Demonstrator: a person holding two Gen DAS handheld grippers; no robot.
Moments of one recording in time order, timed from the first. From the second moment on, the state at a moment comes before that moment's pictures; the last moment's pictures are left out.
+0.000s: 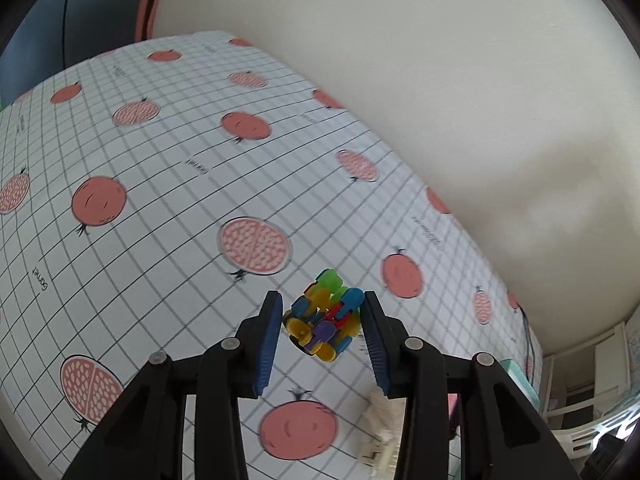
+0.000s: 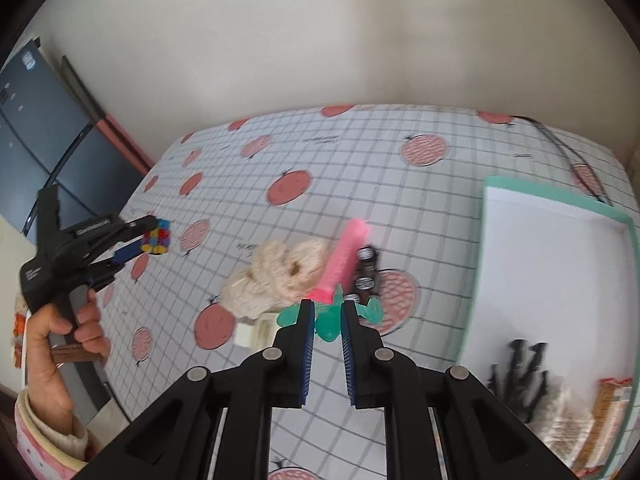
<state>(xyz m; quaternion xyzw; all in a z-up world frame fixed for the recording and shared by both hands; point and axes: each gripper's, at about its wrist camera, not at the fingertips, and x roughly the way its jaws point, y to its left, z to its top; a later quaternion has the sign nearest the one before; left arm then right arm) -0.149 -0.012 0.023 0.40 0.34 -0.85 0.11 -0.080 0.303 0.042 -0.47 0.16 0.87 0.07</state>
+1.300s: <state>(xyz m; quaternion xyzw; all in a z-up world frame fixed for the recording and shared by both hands) -0.157 0.295 0.033 0.49 0.18 -0.84 -0.16 0.016 0.449 0.047 -0.46 0.21 0.81 0.28</state>
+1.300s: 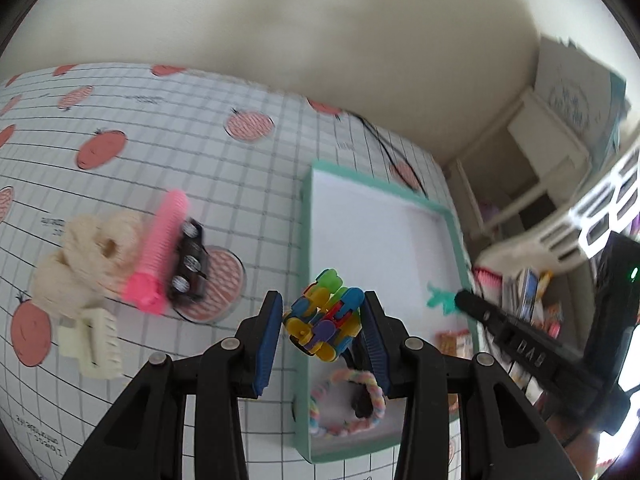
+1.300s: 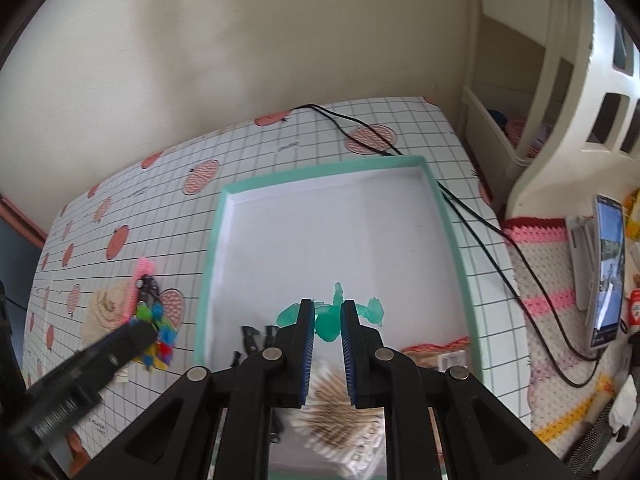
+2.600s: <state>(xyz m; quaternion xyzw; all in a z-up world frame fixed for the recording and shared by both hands) -0.165 0.277 0.013 0.51 0.19 -0.84 -0.09 0.004 0.434 0.060 -0.49 0.17 0.81 0.28</state>
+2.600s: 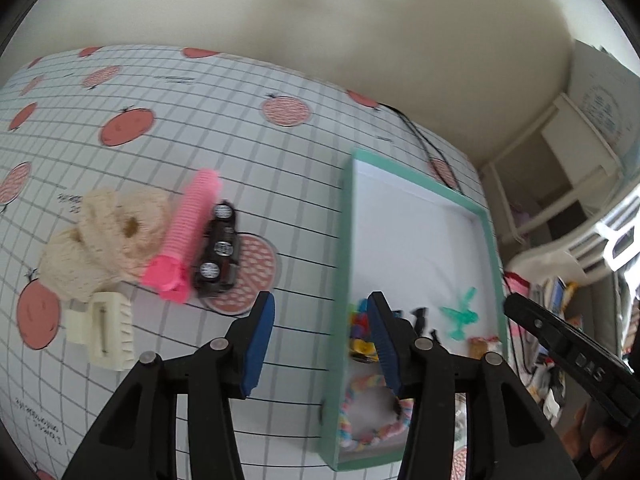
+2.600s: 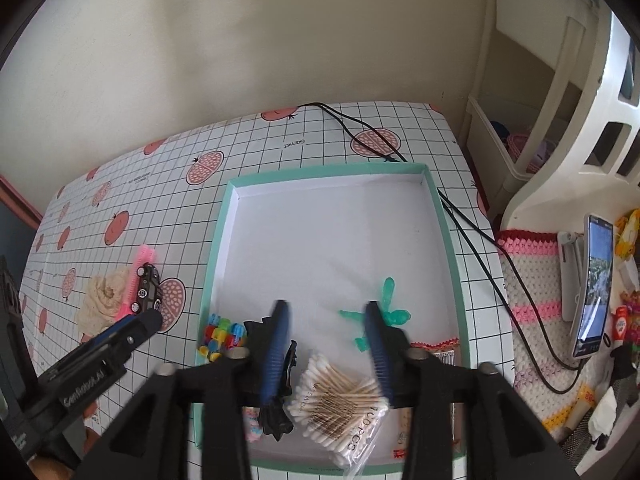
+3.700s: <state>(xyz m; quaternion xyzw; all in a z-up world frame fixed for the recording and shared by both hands) -0.162 0.237 0.004 0.50 0.22 -0.84 0.05 -0.003 0.427 0.048 -0.51 0.15 0.80 0.28</state>
